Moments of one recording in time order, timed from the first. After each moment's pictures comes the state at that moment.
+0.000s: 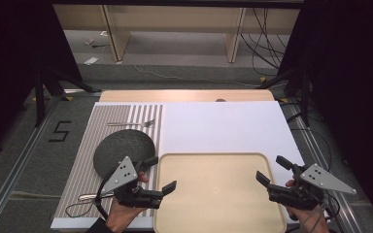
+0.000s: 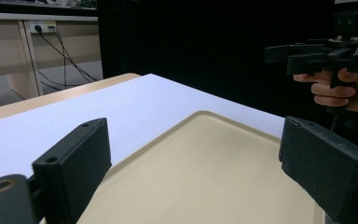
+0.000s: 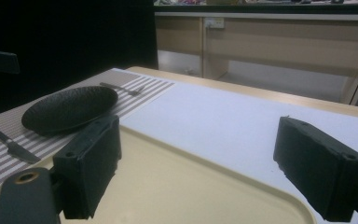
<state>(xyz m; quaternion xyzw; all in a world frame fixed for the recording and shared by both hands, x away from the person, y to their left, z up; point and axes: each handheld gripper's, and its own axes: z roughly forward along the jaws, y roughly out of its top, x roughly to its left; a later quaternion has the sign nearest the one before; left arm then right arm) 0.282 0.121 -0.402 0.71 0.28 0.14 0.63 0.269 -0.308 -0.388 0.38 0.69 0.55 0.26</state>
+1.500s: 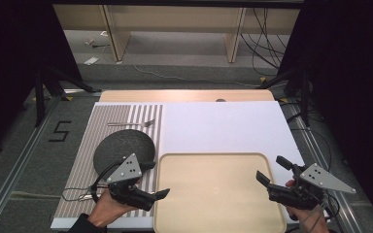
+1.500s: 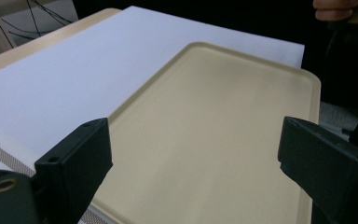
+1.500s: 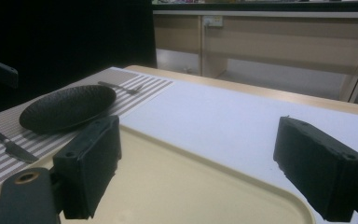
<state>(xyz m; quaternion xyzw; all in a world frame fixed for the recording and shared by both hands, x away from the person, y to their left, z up) 0.294 0.134 -0.395 0.82 0.24 0.10 0.51 0.270 -0.309 -0.389 0.38 0.69 0.55 0.26</state>
